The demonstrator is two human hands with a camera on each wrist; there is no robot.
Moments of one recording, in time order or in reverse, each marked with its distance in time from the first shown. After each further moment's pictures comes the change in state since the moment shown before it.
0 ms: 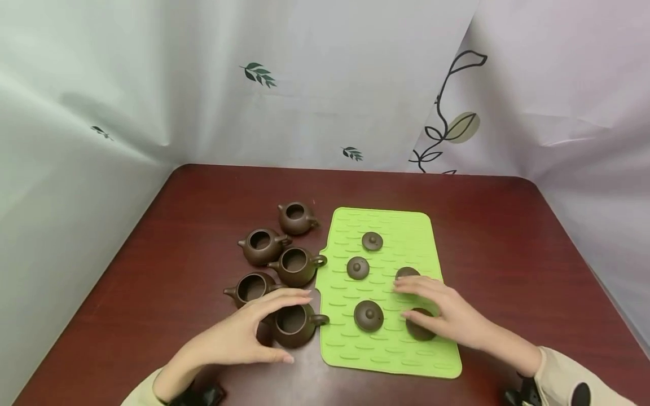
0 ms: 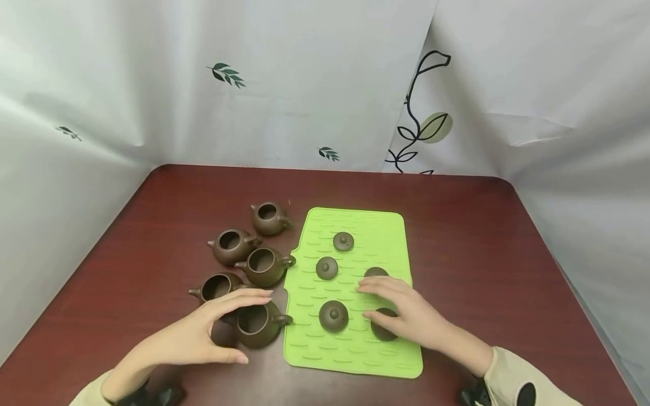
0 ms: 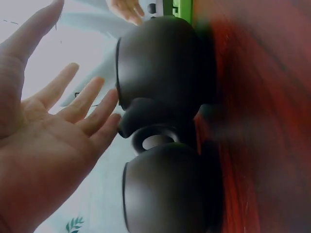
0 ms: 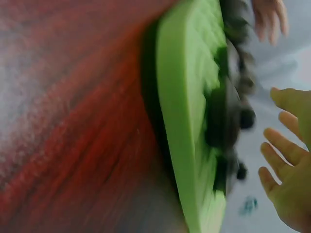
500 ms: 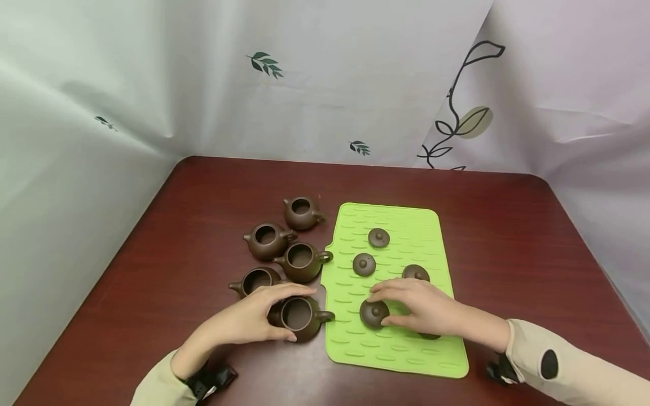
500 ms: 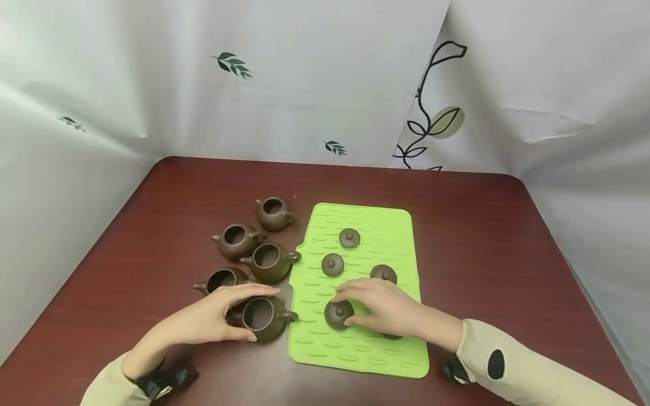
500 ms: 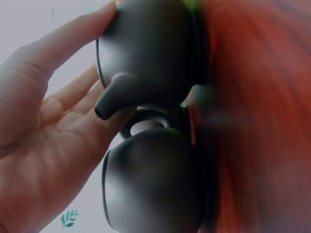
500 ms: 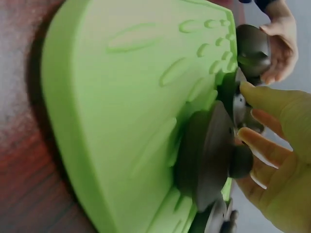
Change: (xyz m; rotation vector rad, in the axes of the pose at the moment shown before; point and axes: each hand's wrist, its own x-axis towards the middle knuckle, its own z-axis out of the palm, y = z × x) left_hand 0.010 -0.026 -0.003 0.069 -0.066 -0.077; right_hand 0.037 -0.006 0.022 -0.127 -0.298 -0.100
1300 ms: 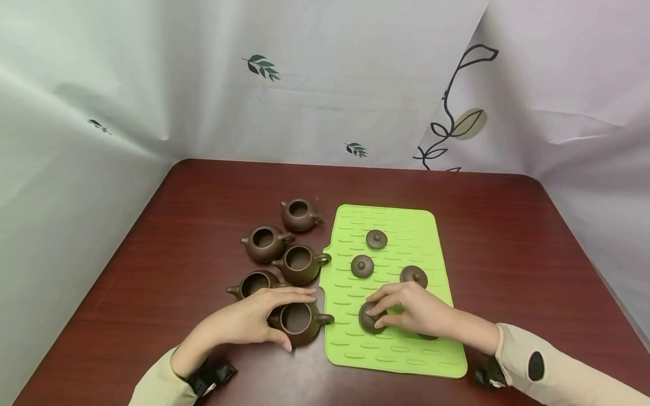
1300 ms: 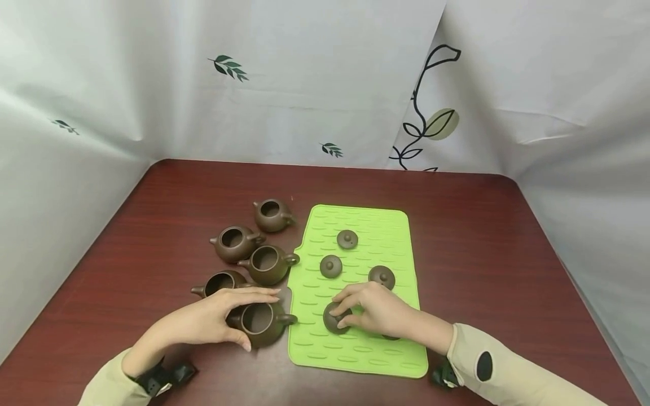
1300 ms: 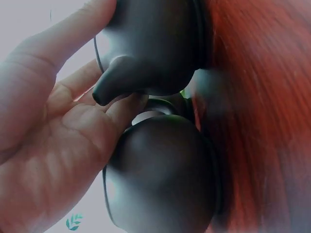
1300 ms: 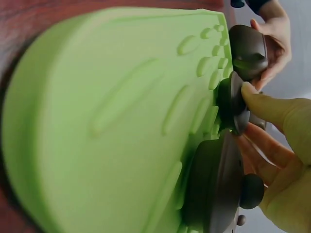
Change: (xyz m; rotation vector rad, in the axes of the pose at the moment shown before) left_hand 0.003 -0.004 -0.008 0.068 -0.102 0.042; right_hand 0.006 -0.004 0.010 0.253 0.014 0.105
